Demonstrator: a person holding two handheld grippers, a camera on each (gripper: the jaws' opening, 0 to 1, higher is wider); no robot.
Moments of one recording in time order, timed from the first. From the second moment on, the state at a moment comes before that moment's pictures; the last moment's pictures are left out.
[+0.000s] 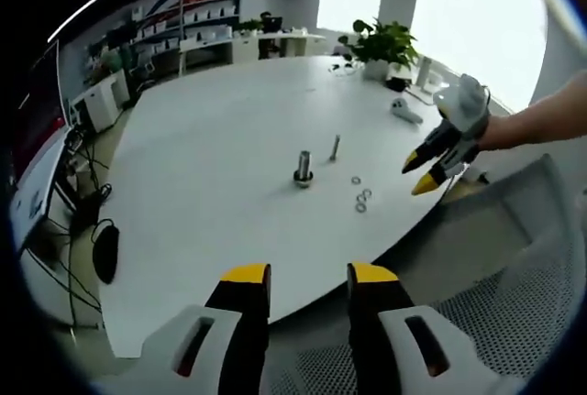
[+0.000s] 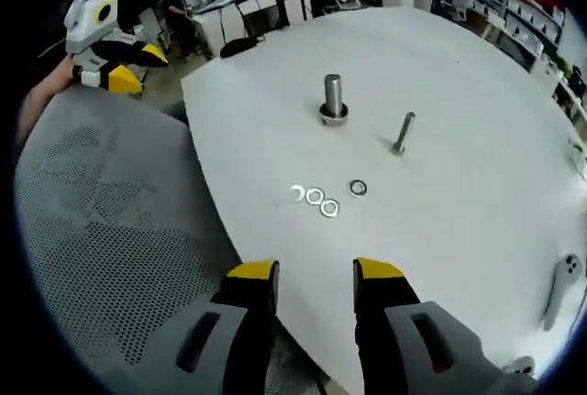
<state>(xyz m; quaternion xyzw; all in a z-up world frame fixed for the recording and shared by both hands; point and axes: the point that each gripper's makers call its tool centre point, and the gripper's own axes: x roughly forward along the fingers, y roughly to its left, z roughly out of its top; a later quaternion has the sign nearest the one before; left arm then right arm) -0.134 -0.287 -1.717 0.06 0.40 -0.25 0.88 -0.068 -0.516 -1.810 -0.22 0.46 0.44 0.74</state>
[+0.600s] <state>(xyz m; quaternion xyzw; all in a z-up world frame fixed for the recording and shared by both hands) -0.135 -0.288 -1.719 0.06 0.41 -0.25 0.88 -0.046 -0.479 -1.843 -0.30 0.47 0.47 0.68</state>
